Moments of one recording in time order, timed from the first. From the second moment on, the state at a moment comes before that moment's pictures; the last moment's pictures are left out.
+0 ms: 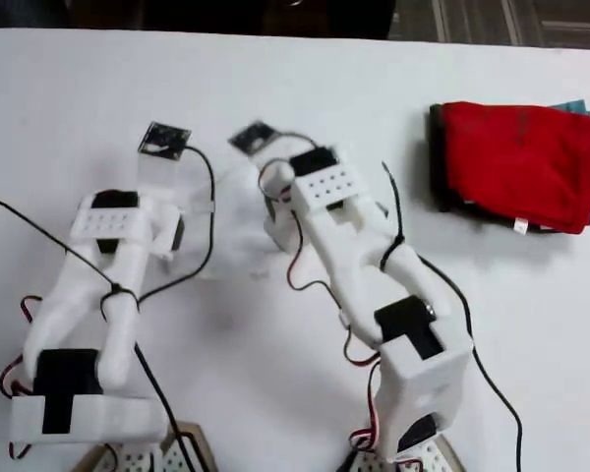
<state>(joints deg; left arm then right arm) -9.5 -5.2 34.2 52.6 -12.3 -27.9 16.5 -7.5 81.1 19.1</state>
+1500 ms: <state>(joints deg) -4.7 -1.1 32.8 56.9 -12.2 -22.1 66.0 -80.2 89.0 19.1</state>
